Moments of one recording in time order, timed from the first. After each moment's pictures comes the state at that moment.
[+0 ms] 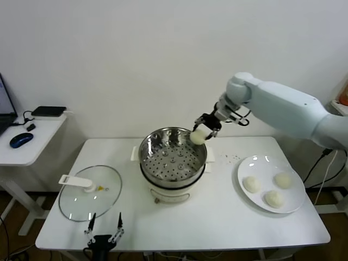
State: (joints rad) left arm 1.69 -1.61 -0.64 -1.74 0.11 -0.44 -0.03; right arm 0.53 1.18 -1.18 0.90 -0.03 0.68 -1.00
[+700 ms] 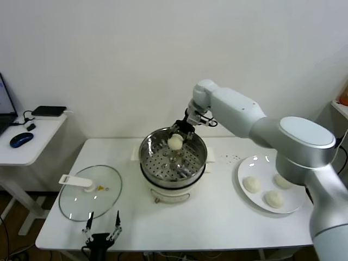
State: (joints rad) left arm 1.67 -1.61 -0.65 -1.73 0.10 -0.44 -0.03; right arm 0.41 1.46 -1.11 0.53 -0.13 0.82 -0.99
